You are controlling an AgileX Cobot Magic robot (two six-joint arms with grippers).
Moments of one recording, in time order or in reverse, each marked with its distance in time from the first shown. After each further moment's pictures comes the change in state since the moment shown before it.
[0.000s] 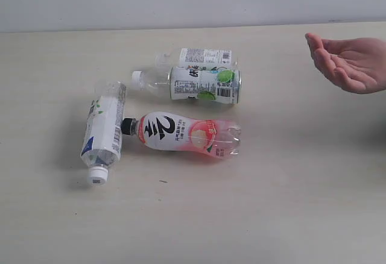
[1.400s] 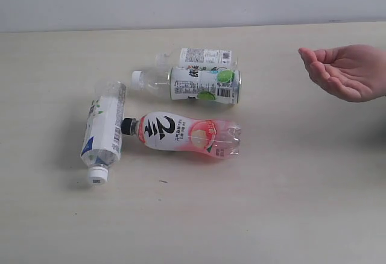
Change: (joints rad) left arm 0.000 0.000 0.000 0.000 0.000 0.000; right arm 0.000 0.000 0.000 0.244 -0.426 0.247
